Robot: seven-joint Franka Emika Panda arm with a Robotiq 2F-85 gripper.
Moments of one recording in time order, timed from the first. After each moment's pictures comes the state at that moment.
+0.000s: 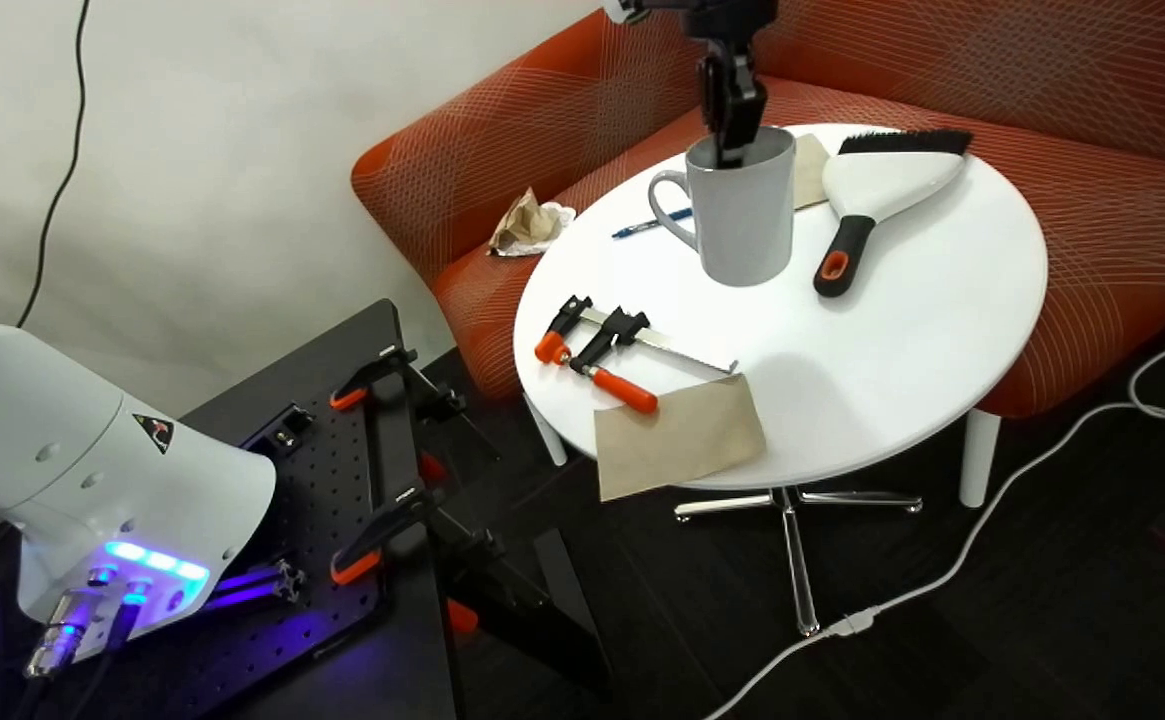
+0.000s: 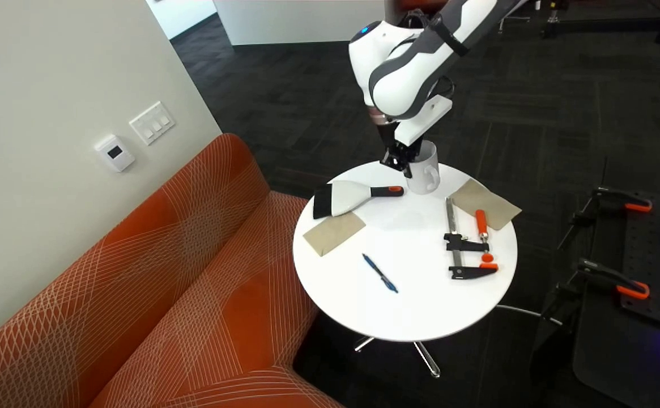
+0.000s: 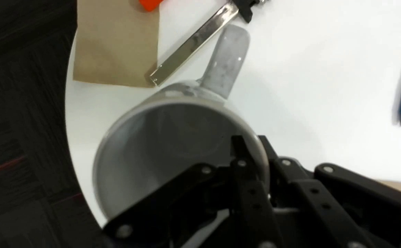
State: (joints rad) arm 0.07 0.60 -0.06 -1.80 0.02 2.19 0.30
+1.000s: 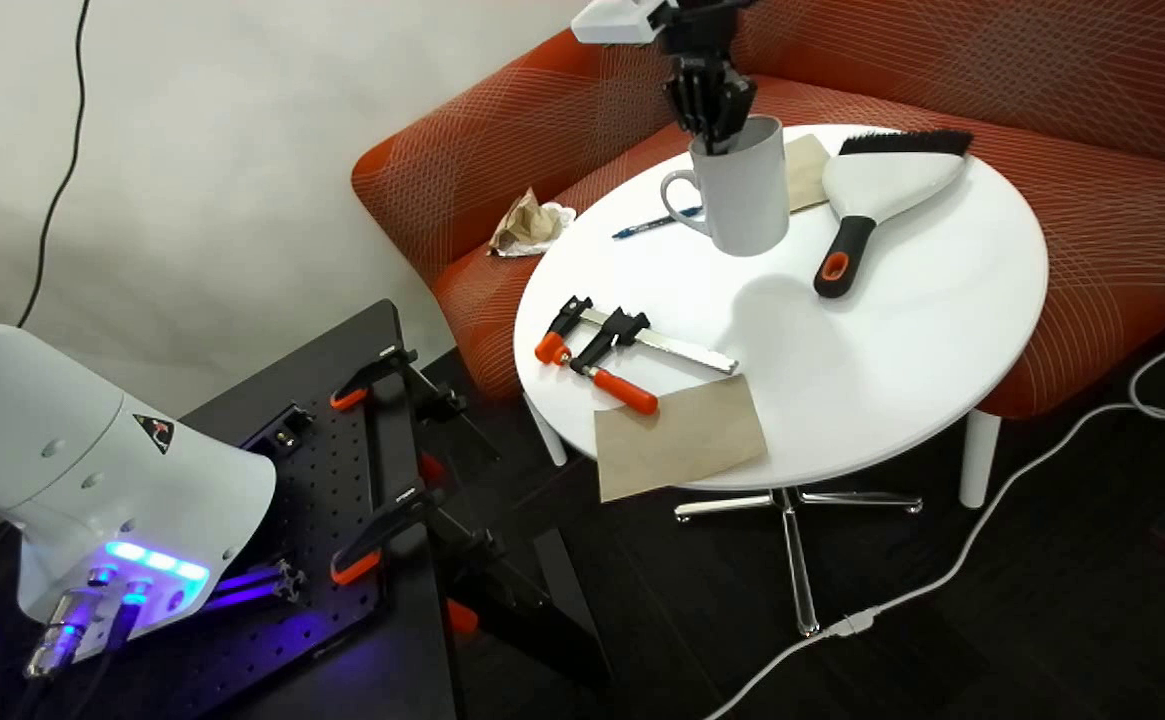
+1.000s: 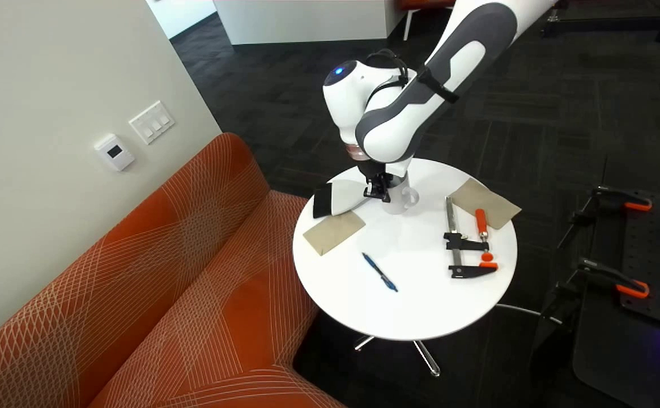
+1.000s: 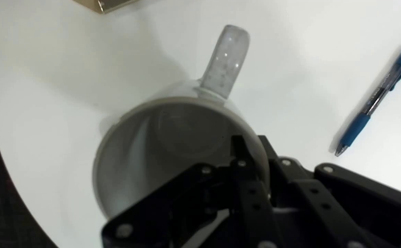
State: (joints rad) arm 0.14 0.71 0.00 -1.72 -0.11 2.29 0.12
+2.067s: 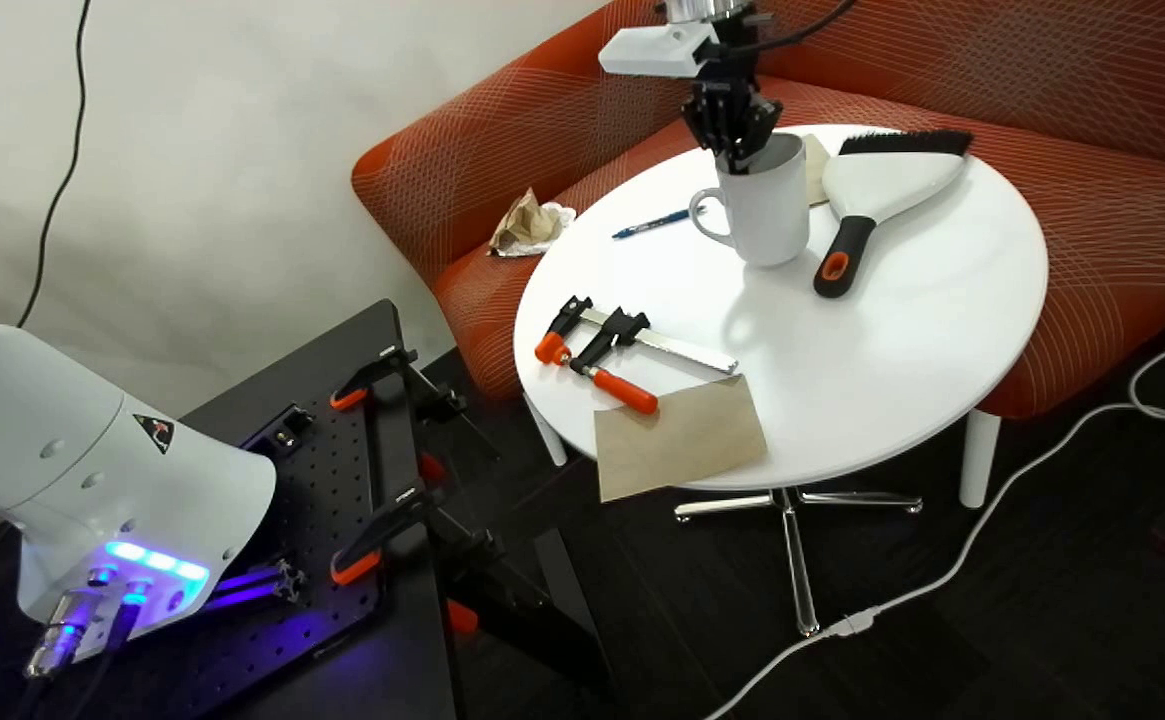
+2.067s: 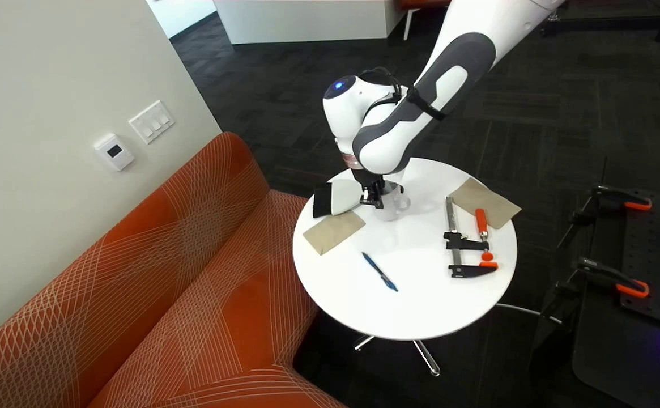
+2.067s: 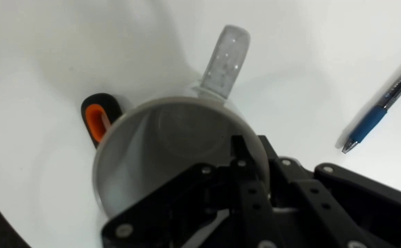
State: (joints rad) arm 0.12 0.81 0.02 -1.64 -0.10 2.35 0.02
